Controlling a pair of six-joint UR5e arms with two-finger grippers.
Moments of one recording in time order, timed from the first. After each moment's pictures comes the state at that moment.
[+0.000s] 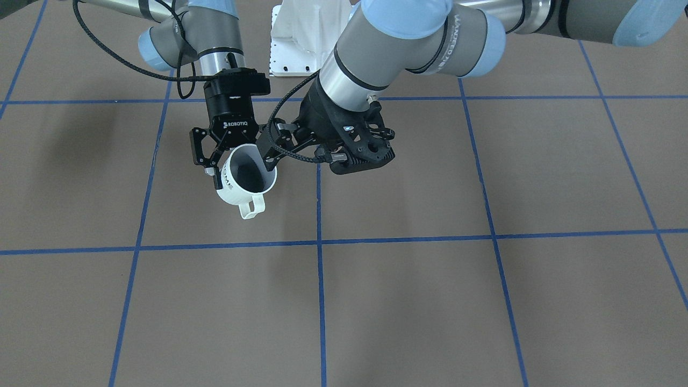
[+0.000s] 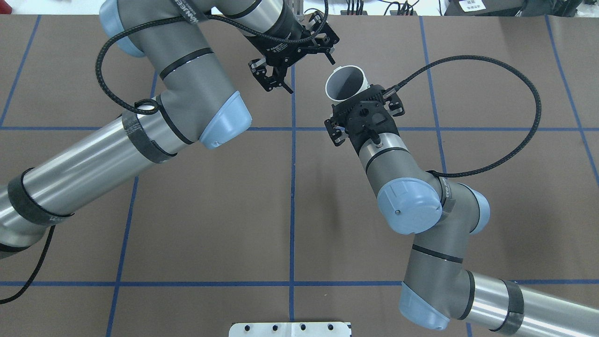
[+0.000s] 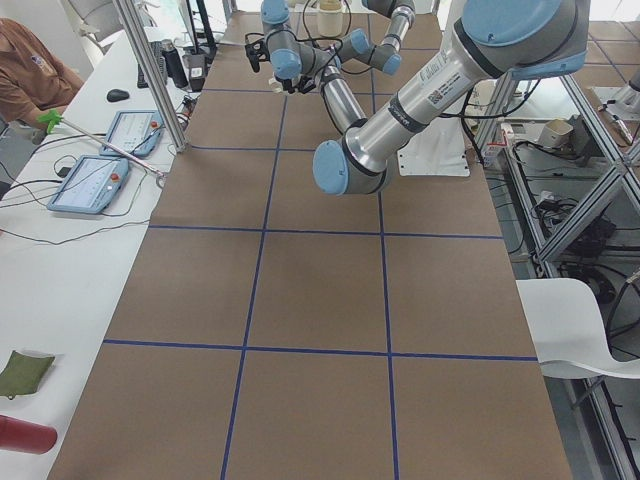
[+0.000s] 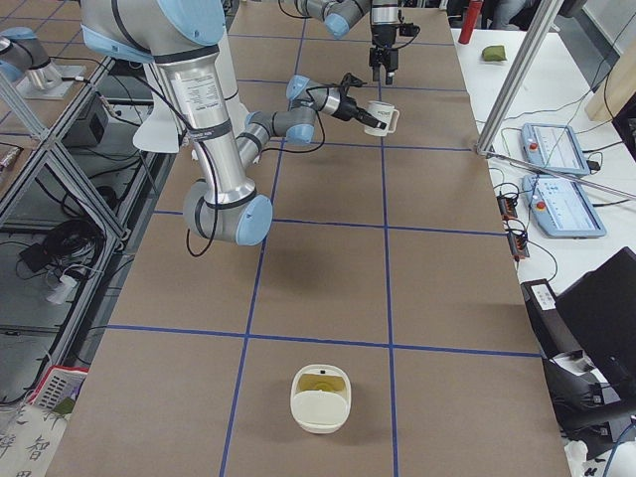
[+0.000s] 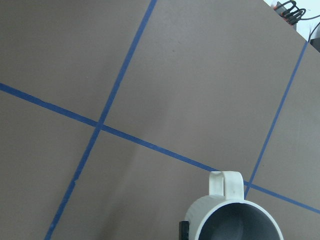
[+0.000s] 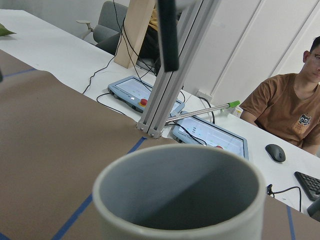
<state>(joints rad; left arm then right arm) -0.79 -2.57 -1.46 -1.87 -2.23 -1.67 0.41 -1.13 1.80 -1.00 0.86 0.60</state>
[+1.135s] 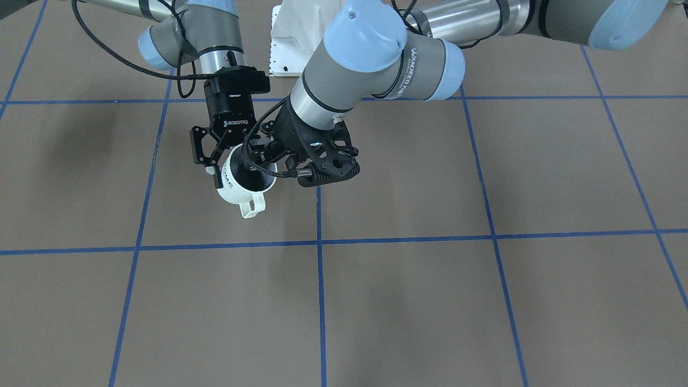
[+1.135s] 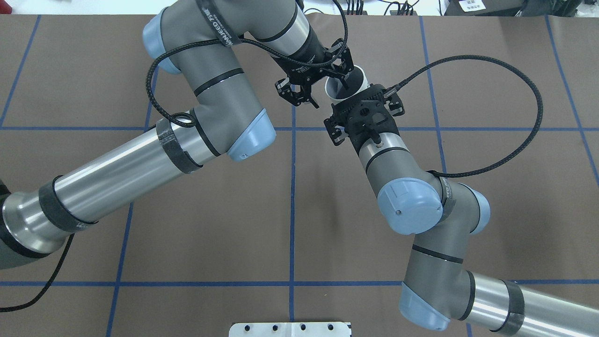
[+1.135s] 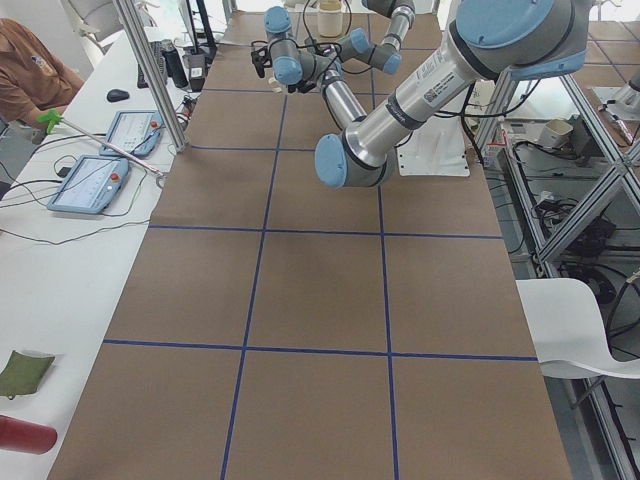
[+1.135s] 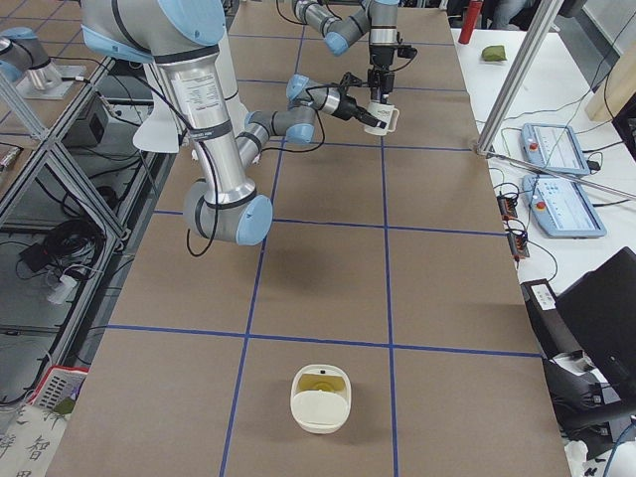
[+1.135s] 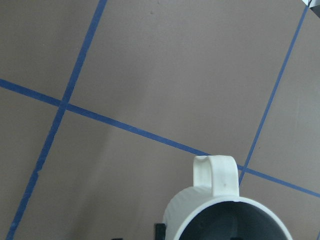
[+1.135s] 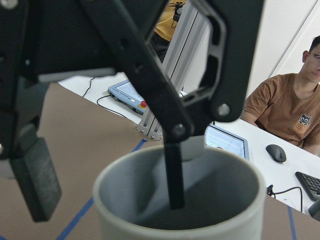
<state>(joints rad) -0.74 -2.61 -1.35 -1.93 -2.22 -1.67 0.41 -1.13 1.80 -1.00 0.86 0.60</state>
